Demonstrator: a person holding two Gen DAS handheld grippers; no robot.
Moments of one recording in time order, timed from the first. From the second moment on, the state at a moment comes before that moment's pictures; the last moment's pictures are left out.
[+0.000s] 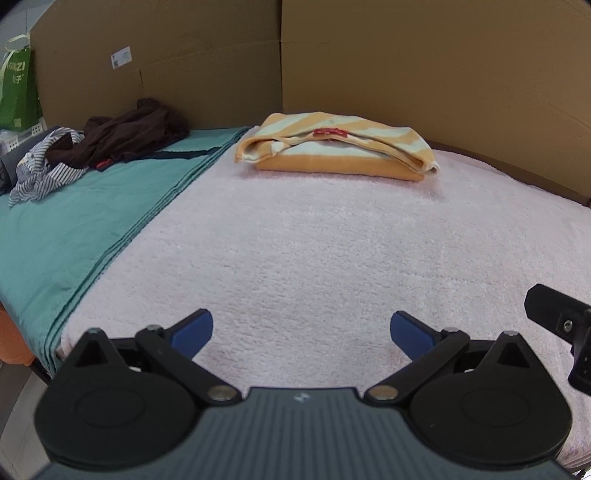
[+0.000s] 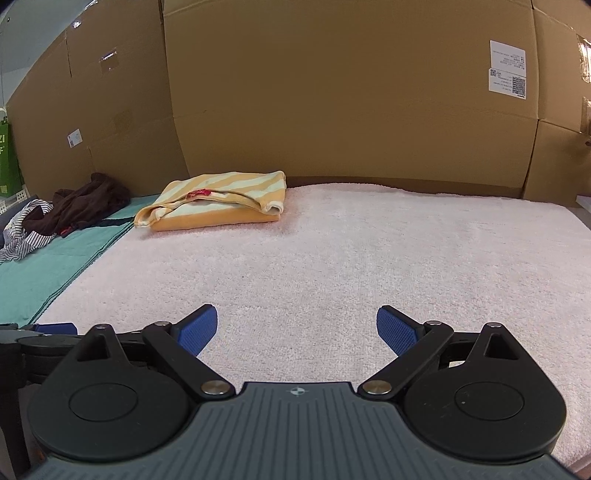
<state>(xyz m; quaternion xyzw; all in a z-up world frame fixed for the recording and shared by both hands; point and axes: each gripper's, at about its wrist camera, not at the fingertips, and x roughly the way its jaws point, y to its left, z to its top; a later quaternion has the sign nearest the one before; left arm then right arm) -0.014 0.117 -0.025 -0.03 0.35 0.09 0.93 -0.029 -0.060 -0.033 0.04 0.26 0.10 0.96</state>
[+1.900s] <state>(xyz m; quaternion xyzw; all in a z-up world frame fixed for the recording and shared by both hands) 0.126 0.205 -0.020 -0.02 0.34 0.09 0.94 0.117 0.033 -0.045 0.01 0.25 0.10 0.96</state>
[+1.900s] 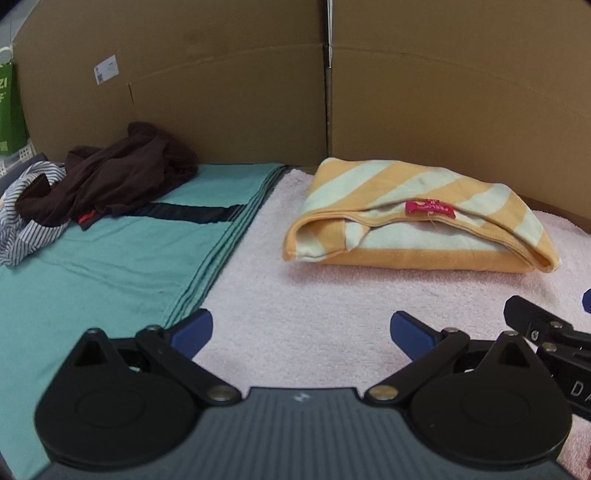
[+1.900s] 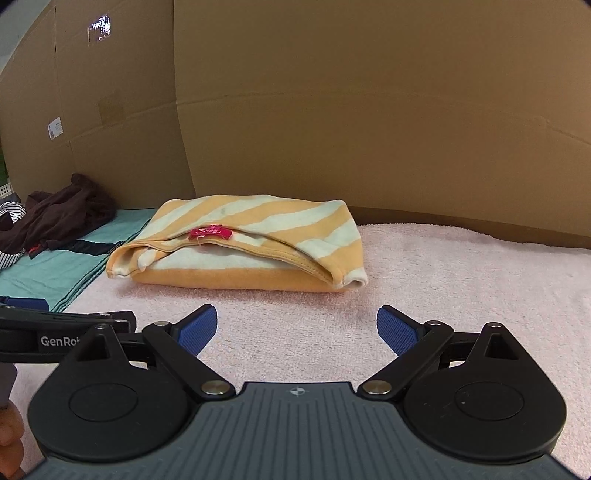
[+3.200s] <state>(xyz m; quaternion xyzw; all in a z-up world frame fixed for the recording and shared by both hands) 0.131 0.189 -0.040 0.01 0.33 0.09 0.94 0.132 0.026 -0.061 0.03 0.29 0.09 0.95</state>
